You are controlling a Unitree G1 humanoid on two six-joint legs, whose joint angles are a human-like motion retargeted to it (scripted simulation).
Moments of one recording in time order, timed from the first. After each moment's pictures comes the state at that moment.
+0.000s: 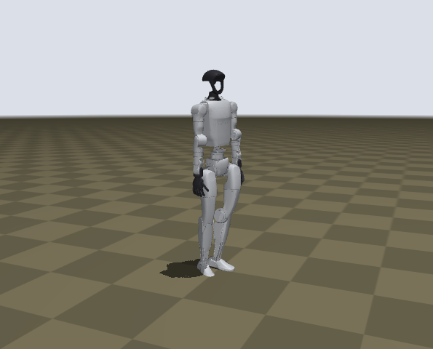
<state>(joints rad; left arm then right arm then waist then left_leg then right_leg) -0.02 0.05 0.28 1.59 0.26 0.00 -0.03 -0.01 -0.11 -0.33 1.63 -0.56 -0.02 0.01 0.03 0.00 -0.12 -0.02 -0.16 0.32 -0.02 0.00 0.23 -0.03 -0.07 -0.35 0.11 -0.13 -0.03</state>
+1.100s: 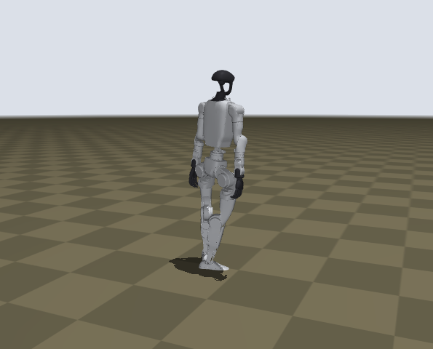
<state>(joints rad) 0.04 0.13 0.37 1.56 0.18 -0.01 0.01 -0.03 -0.16 -0.33 1.65 -0.63 -0.01 0.01 0.01 -0.10 -0.02 -0.13 0.11 0.85 0.11 -0.13 -0.08 0.02 -0.04 -0.88 -0.01 -0.16 -0.04</state>
